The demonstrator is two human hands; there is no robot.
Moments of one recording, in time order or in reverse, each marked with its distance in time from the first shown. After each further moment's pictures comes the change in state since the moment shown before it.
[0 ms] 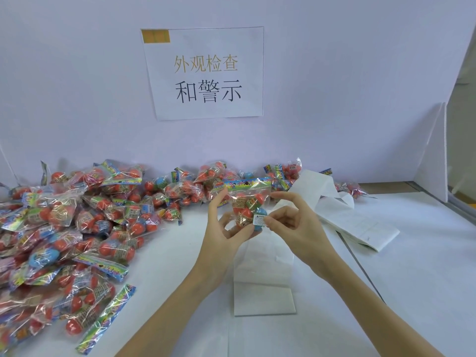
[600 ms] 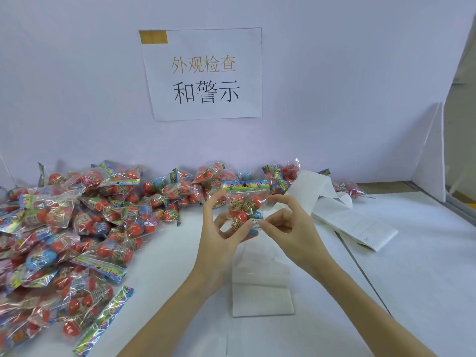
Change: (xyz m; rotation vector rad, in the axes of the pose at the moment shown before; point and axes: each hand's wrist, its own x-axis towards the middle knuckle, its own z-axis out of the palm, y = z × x) left_hand -0.001 0.002 0.005 0.019 0.075 0.033; right_hand -0.004 0.000 0.006 -0.134 0.030 -0.015
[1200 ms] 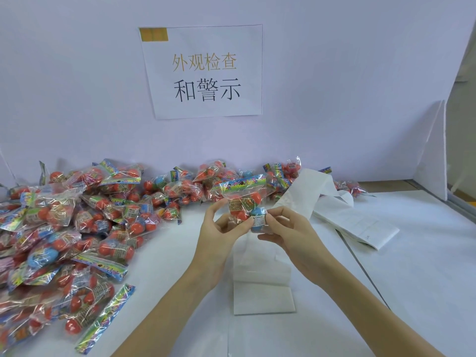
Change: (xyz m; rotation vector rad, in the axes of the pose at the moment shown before) left_hand 0.007 0.000 -0.006 0.059 0.084 -0.183; right_hand -0.002 -0.005 0.005 0.436 -0.071 0.328
